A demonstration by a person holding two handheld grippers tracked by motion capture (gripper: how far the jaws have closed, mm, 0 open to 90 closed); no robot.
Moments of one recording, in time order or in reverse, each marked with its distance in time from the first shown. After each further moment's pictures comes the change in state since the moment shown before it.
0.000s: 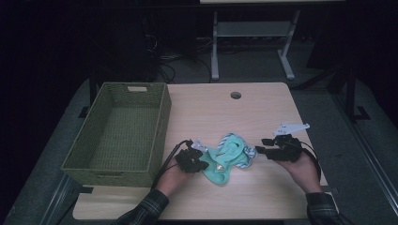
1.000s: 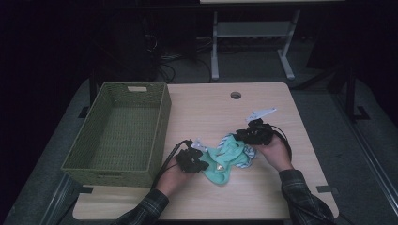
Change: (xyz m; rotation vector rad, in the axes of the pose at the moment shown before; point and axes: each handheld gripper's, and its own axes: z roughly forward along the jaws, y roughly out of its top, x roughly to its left) left arm 0.003 0.000 -0.001 0.018 -0.009 0.016; right arm 0.001 0.051 0.073 0.043 0.110 -0.034
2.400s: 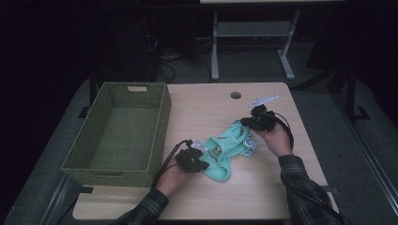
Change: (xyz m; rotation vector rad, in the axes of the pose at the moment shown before) left arm 0.000 0.000 0.001 -0.013 -0.002 -0.011; right arm -0.033 0.026 -0.005 0.022 -0.149 0.016
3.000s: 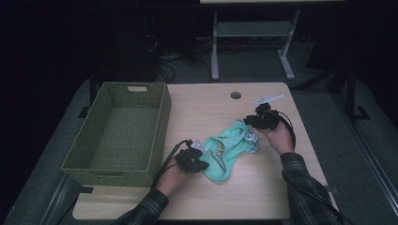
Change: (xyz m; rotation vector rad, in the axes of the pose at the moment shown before) left arm 0.000 0.000 0.000 -0.001 -0.001 0.001; right arm -0.021 -0.009 0.003 -0.012 -0.014 0.065
